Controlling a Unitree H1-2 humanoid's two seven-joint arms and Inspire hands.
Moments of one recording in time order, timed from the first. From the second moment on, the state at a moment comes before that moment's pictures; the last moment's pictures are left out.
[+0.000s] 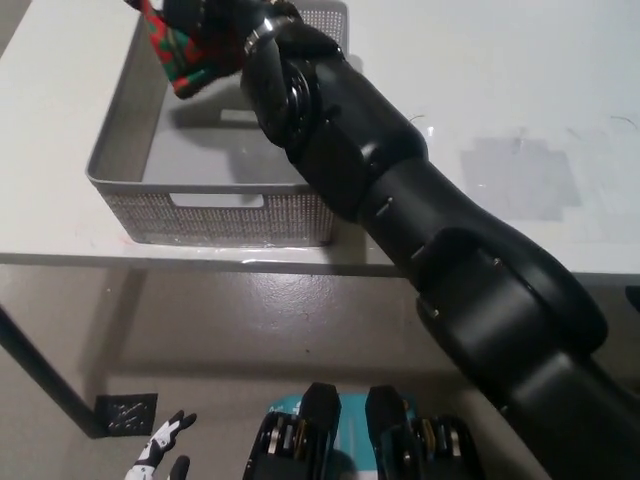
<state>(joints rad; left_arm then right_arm) 0.32 0.10 -0.07 -0.07 0.28 -0.29 0.08 -1.47 0.18 0.37 1.24 -0.62 -0.07 -0.34</state>
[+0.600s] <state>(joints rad) 0.33 0.10 -0.07 -0.07 0.28 -0.29 0.07 -1.41 0.08 0.44 1.13 -0.63 0.07 -0.21</state>
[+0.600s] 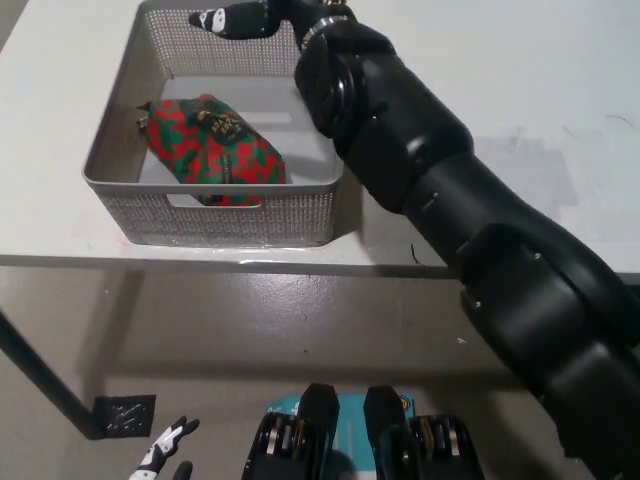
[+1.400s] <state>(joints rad) 0.29 0.10 -0.07 -0.05 0.28 -0.28 0.07 -0.74 0.03 0.34 0.35 -0.57 0.10 -0.15</state>
